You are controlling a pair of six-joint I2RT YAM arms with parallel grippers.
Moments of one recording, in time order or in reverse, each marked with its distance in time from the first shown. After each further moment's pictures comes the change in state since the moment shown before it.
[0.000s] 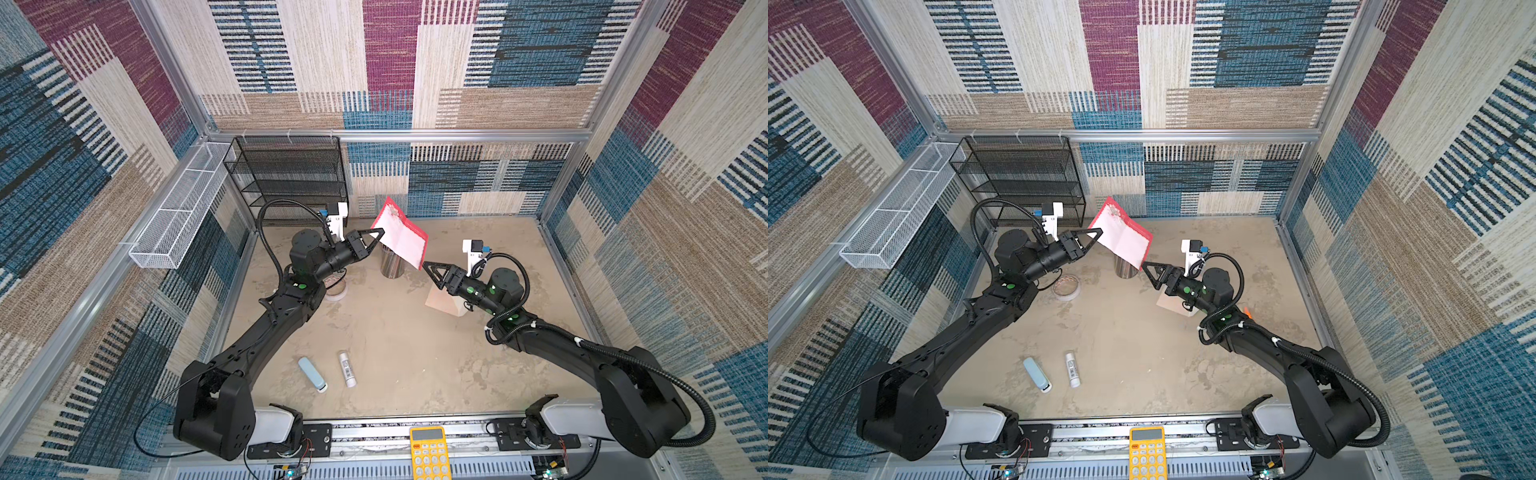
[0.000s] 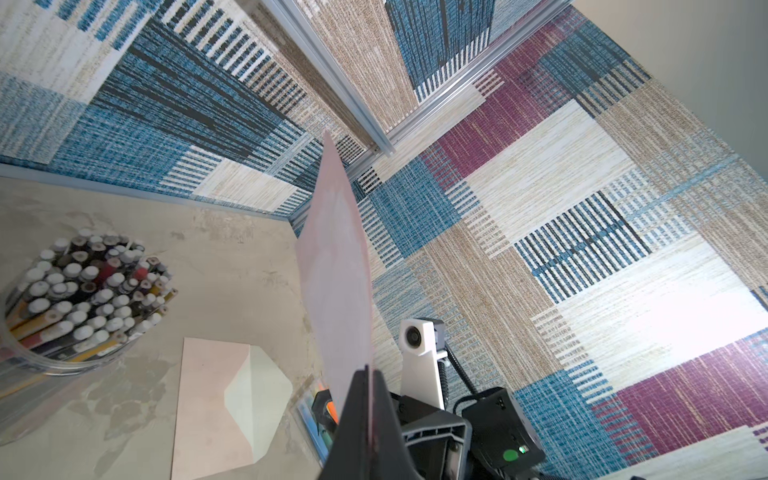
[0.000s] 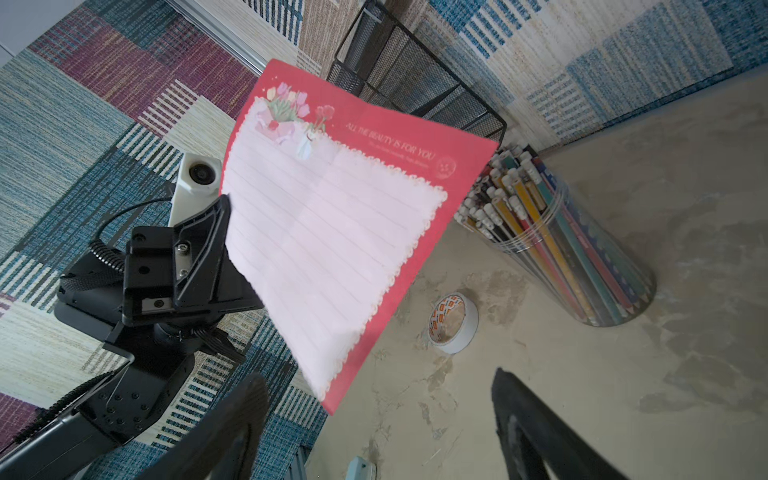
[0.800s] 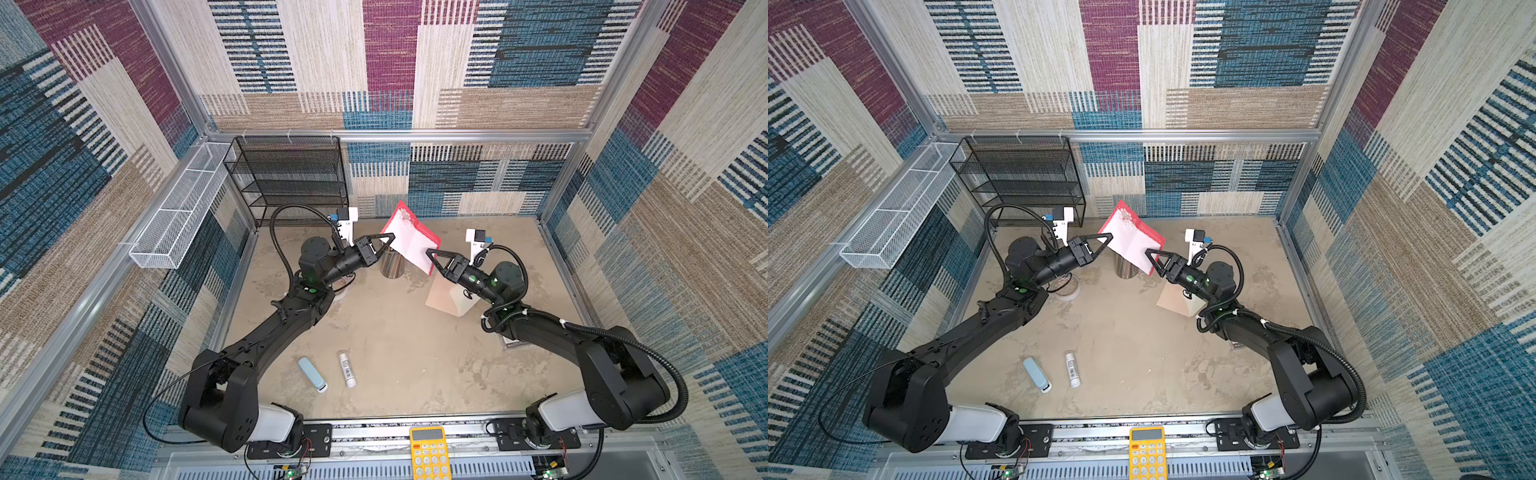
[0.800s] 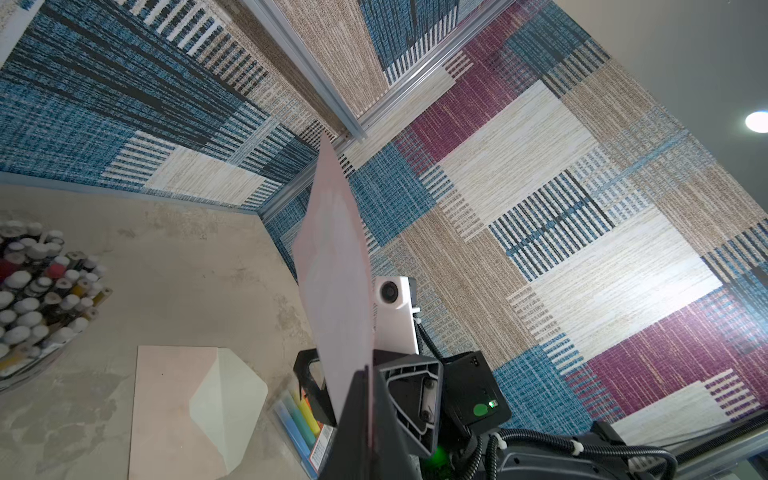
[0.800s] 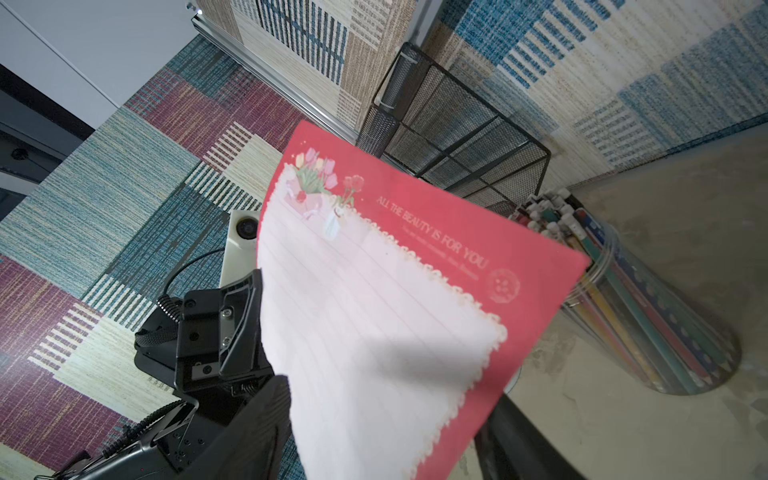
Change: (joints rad) left arm -0.050 0.035 -0.056 0.164 0.008 -0.027; right arm -0.056 0.128 0.059 0.225 -0.084 0.134
